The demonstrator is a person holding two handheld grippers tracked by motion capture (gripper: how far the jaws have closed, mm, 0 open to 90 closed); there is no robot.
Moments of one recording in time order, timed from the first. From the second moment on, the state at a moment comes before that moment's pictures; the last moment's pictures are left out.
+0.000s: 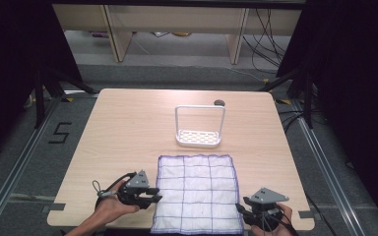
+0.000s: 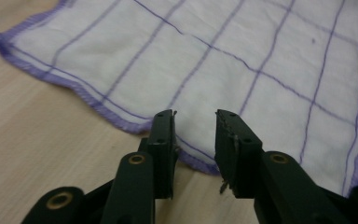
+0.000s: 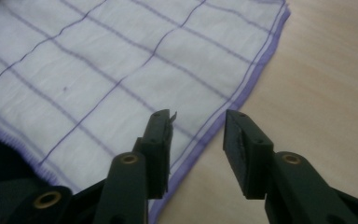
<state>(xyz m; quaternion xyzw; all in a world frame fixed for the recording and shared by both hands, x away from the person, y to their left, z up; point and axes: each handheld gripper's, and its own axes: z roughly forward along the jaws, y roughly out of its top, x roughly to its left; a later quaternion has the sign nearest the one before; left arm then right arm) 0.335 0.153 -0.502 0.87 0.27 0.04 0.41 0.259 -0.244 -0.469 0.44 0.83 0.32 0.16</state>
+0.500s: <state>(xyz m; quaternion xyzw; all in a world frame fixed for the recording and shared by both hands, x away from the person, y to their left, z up) 0.405 0.165 -0.494 0.84 0.36 0.12 0.38 0.356 -0.230 -0.462 0.43 0.81 0.34 0.18</state>
